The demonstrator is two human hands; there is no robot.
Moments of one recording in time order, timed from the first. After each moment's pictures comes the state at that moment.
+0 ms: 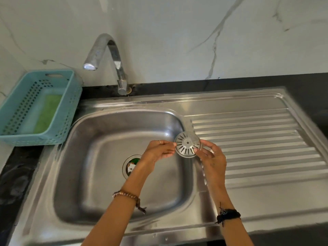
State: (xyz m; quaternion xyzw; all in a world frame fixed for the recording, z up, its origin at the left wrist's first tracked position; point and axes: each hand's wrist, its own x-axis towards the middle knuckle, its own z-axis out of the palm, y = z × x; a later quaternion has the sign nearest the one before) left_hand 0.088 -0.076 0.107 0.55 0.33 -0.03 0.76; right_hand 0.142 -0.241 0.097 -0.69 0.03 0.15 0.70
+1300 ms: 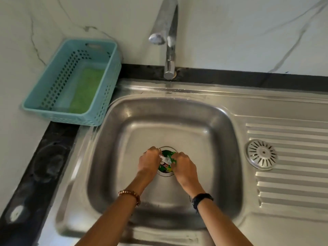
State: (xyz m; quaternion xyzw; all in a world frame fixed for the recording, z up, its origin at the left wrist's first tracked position) left_hand 0.009 0.015 0.002 0.88 0.39 -0.12 0.24; right_hand 0.075 -0.091 0.008 -0.89 -0.32 0.26 0.18
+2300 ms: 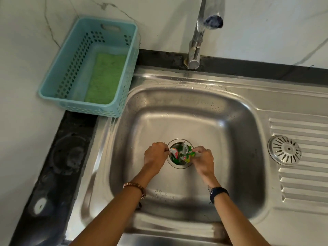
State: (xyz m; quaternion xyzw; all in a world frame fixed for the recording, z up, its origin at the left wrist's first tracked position) left_hand -0.023 0.046 -0.008 0.85 0.40 -0.11 0.32; right_hand 0.073 -0.084 -0.013 -0.90 -0.09 0.29 0.31
